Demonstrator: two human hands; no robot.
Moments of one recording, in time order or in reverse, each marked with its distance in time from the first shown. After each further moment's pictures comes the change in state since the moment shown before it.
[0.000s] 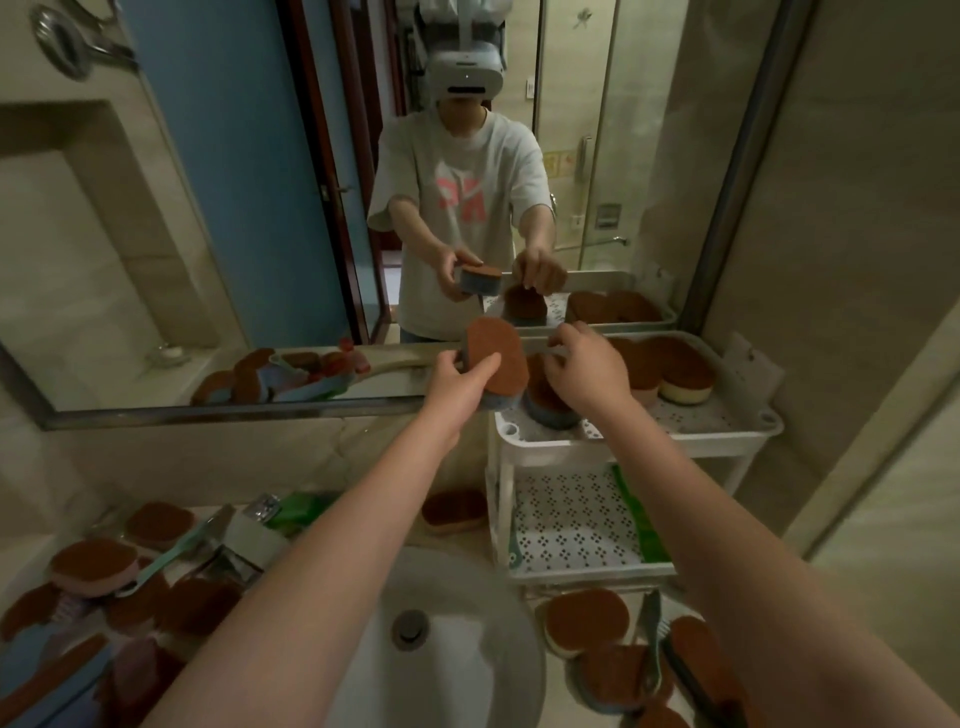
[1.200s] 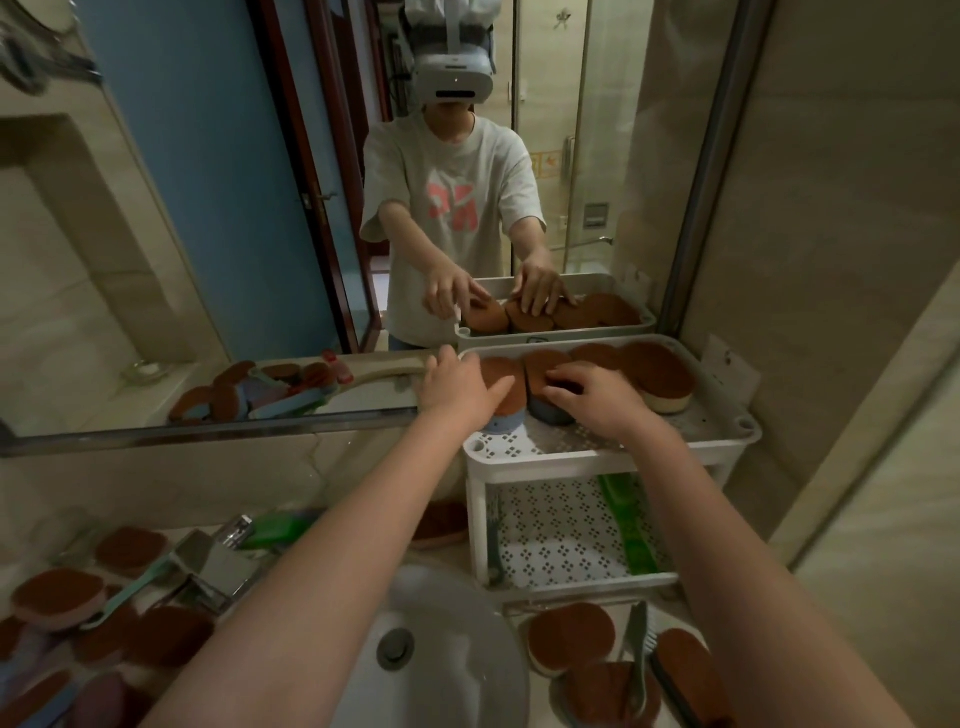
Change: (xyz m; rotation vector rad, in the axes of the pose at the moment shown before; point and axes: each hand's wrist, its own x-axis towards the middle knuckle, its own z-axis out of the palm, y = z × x) left_hand 0.019 0.012 0.039 1.209 0.096 0.282; right_hand -0.006 0.058 -0.009 0.136 -0.298 0.080
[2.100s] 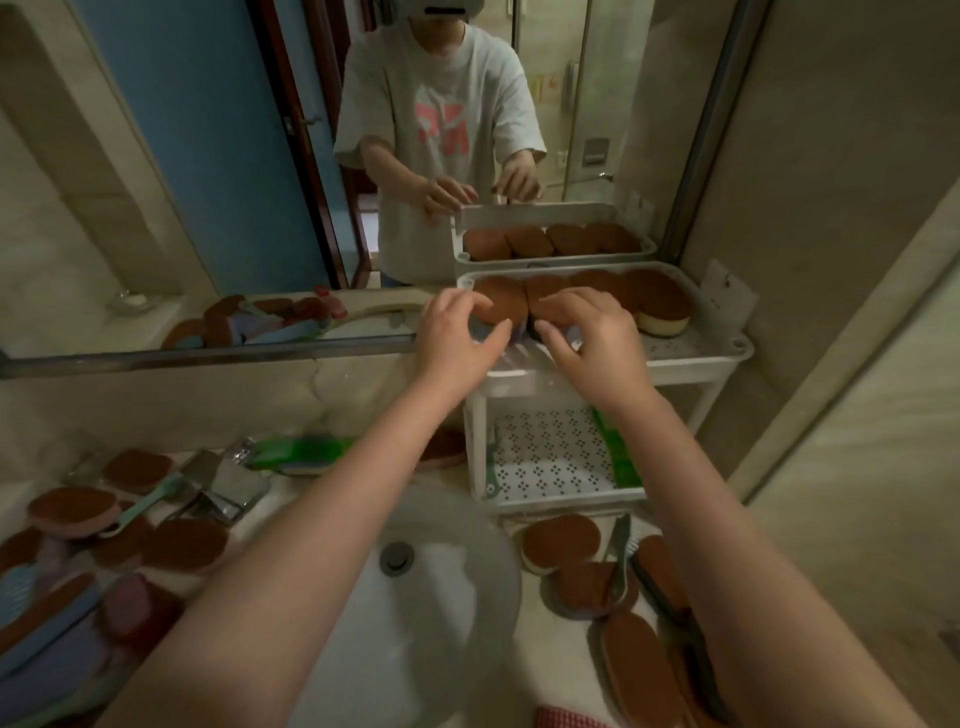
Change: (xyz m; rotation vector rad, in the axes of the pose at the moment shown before) left_hand -0.059 -0.017 0.008 -0.553 0.238 0.170; right_hand -0.068 -0.030 0.012 -0.028 0.519 -0.378
